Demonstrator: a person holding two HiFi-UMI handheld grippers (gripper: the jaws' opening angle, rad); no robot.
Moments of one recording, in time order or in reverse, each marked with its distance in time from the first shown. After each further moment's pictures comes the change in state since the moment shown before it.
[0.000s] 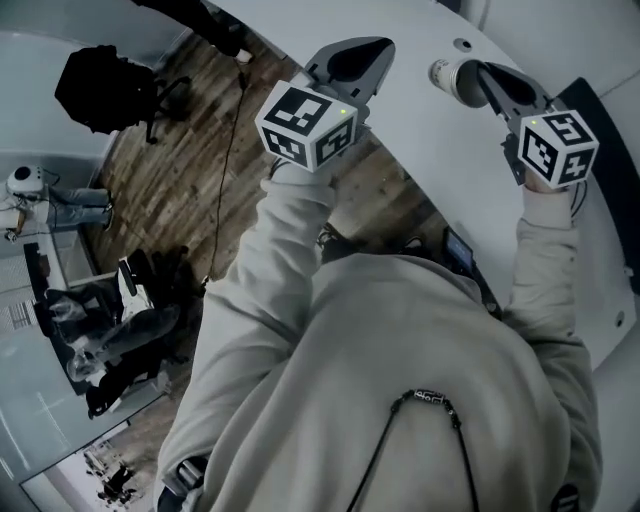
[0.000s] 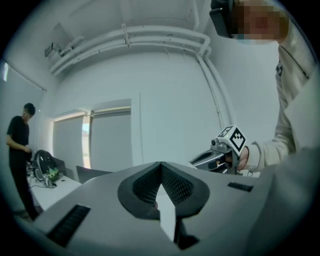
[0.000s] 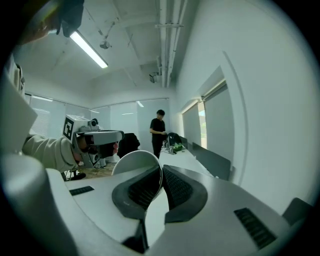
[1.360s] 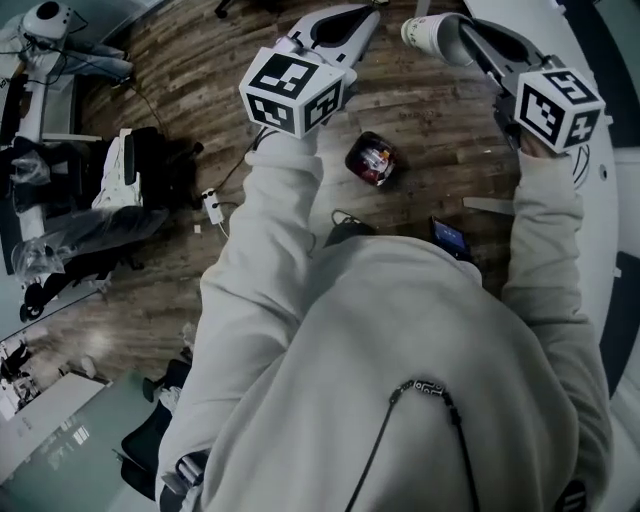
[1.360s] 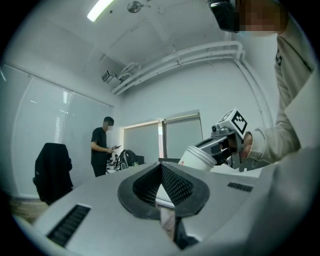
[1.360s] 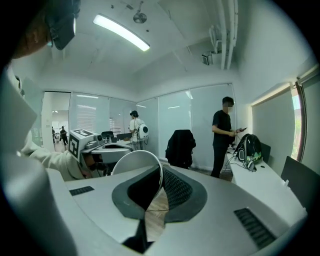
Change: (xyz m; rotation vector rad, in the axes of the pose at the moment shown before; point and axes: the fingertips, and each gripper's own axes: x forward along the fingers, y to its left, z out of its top) left arm -0.526 0.354 -0.079 -0.076 -0.010 0.560; right arm 0.417 0.515 0.109 -0.178 0.057 0.565
